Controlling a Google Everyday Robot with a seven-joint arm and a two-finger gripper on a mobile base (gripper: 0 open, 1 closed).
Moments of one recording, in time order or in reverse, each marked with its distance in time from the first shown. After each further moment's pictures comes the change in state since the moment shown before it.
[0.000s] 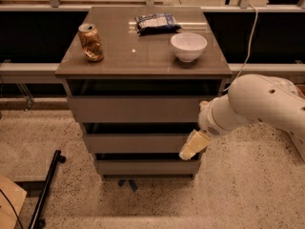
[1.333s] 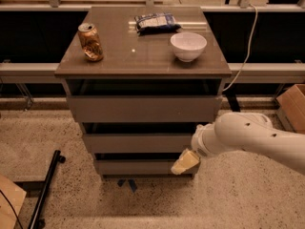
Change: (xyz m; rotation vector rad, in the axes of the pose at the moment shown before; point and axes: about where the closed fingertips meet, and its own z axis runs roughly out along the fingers) arm 0.045 0.023 0.089 -0.006 -0.007 0.158
